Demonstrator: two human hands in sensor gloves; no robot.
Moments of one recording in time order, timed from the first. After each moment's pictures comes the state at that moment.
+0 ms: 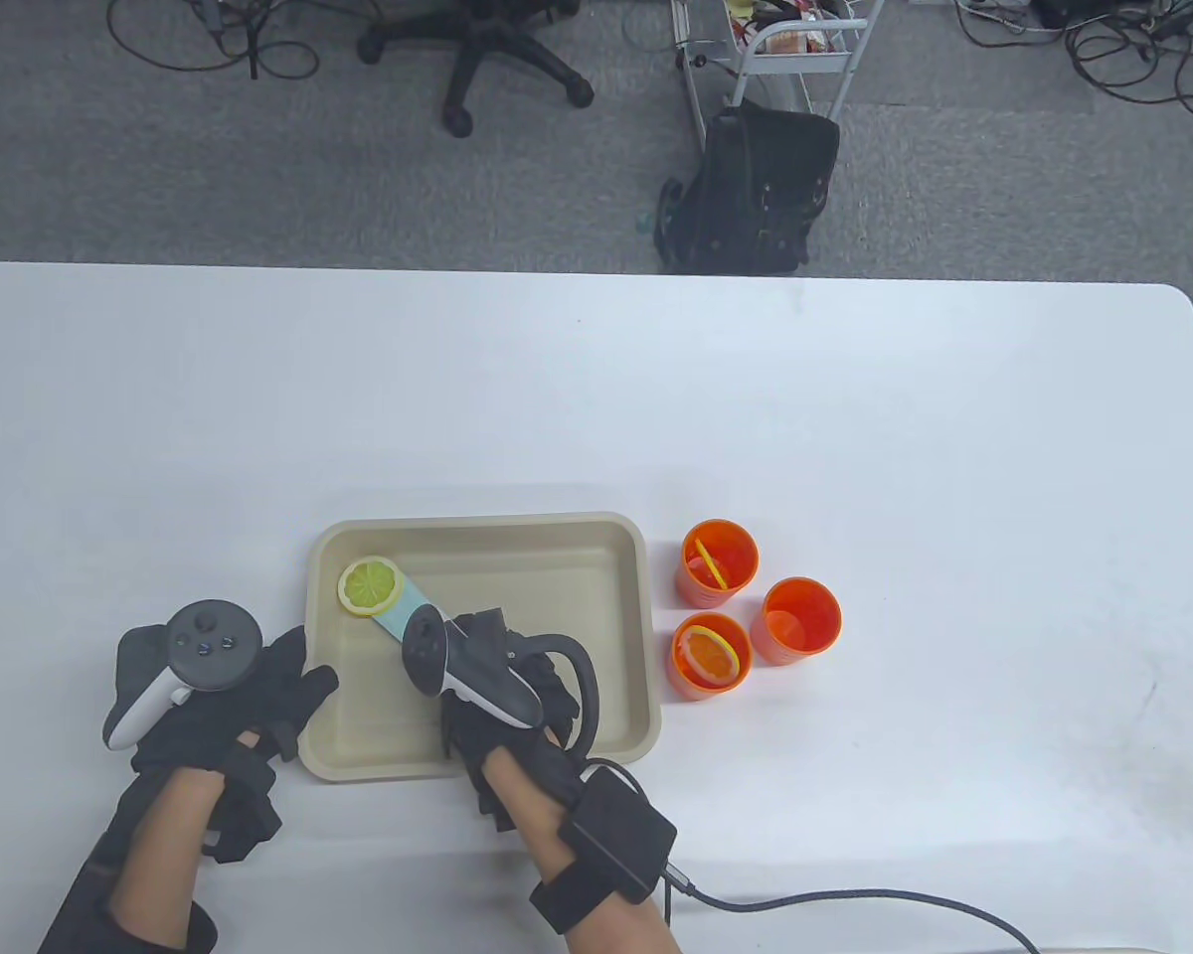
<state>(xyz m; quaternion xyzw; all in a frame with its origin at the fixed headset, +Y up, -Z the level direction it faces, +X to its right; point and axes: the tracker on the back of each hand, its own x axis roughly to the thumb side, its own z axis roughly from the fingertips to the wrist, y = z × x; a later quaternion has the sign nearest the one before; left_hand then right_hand) -0.304 -0.756 -0.119 -0.25 0.02 0.28 0.93 -0.074 -0.730 -0.151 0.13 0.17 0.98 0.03</state>
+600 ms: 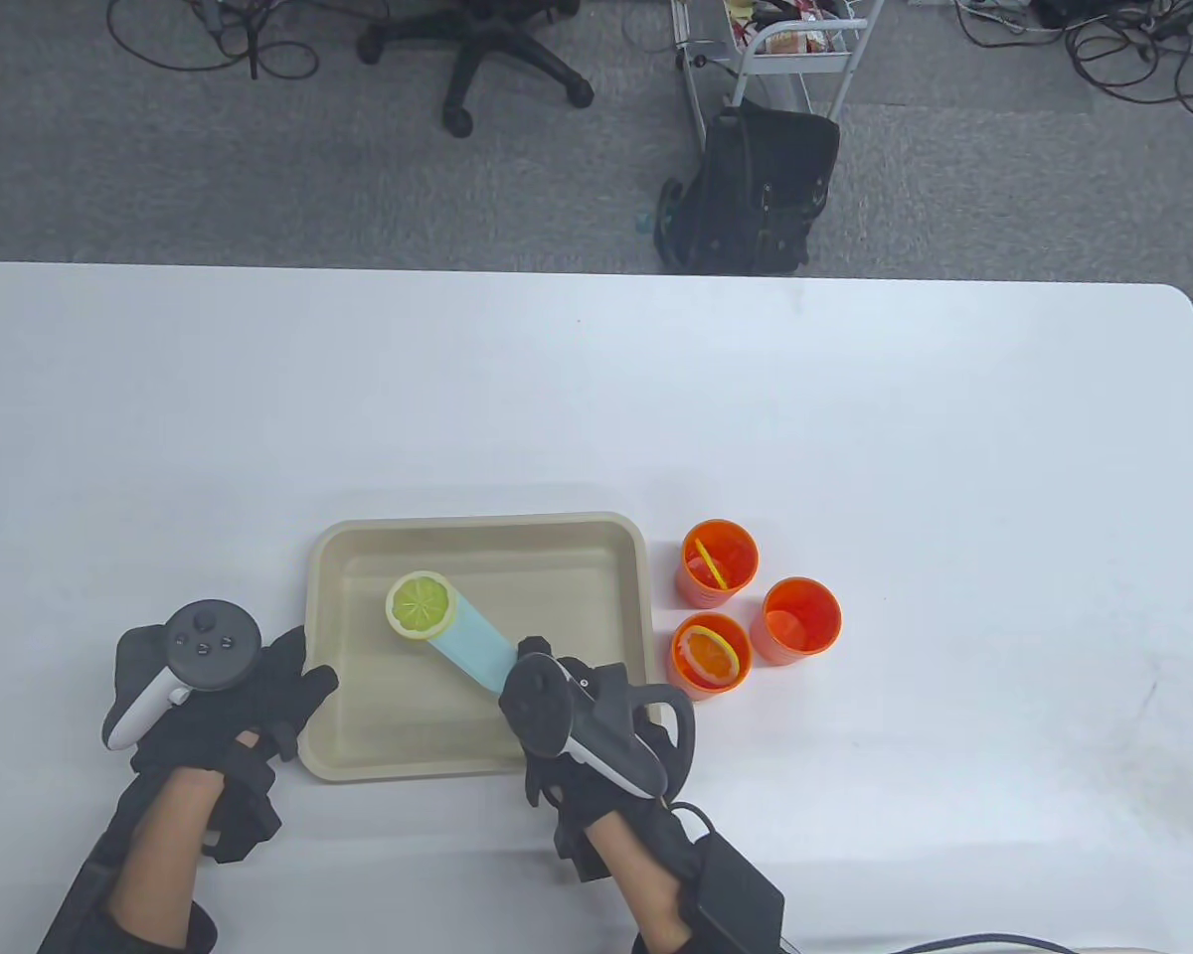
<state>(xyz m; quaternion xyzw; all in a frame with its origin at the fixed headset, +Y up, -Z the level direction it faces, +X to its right) -0.305 -0.756 -0.119 -0.25 0.02 0.28 0.93 0.013 -0.689 -0.117 0.13 0.11 0.98 0.09</state>
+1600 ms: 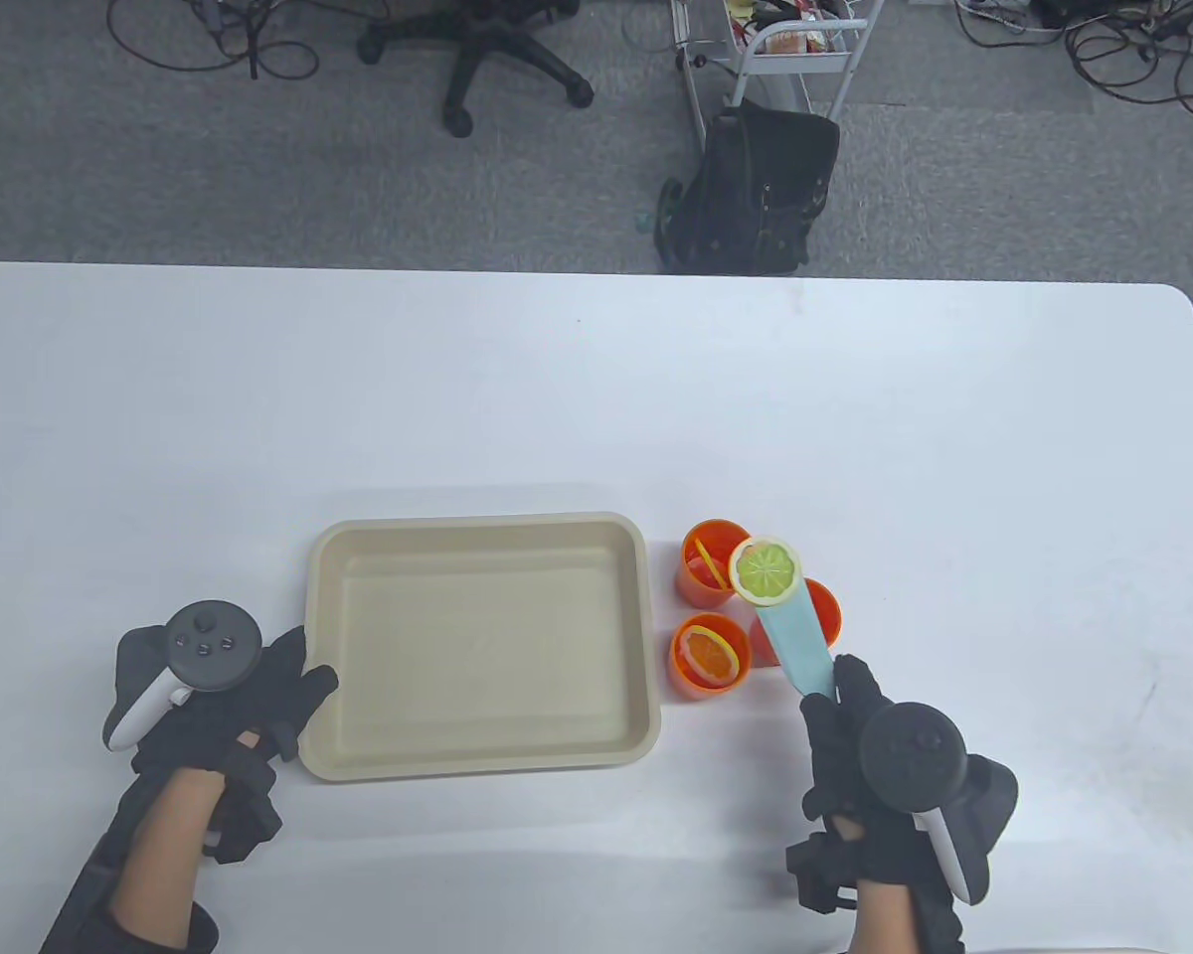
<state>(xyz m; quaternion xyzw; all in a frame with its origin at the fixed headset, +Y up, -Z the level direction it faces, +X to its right) -0.305 -0.756 -0.119 -0.25 0.03 0.28 0.93 0.241 -0.679 -0.091 -0.14 0.02 0.97 0.21</state>
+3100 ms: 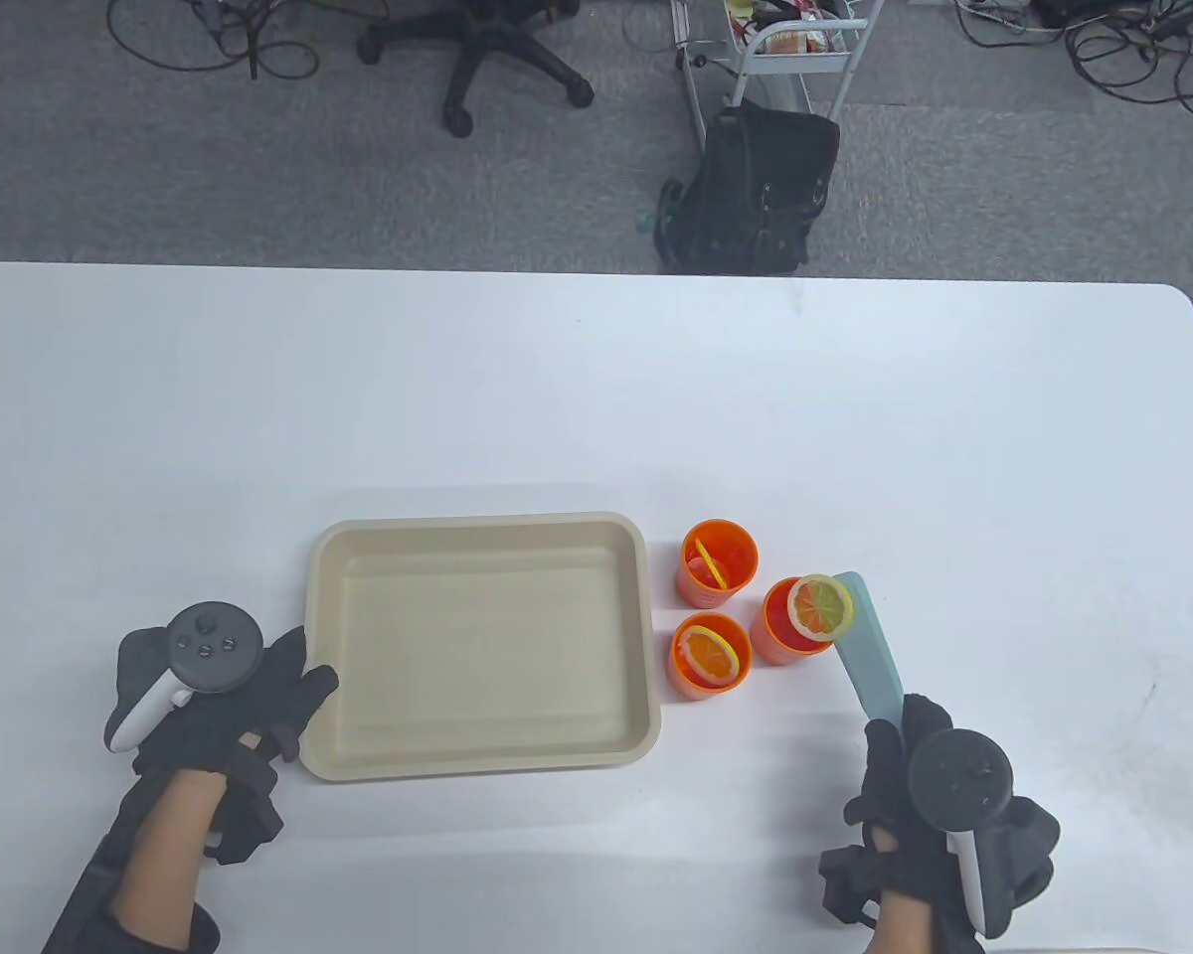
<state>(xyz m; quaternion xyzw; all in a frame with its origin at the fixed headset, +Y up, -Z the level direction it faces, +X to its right) -0.304 -0.756 -0.118 -0.25 0.03 0.28 0.93 0.269 -0.694 -0.075 -0.26 0.00 0.95 0.17</state>
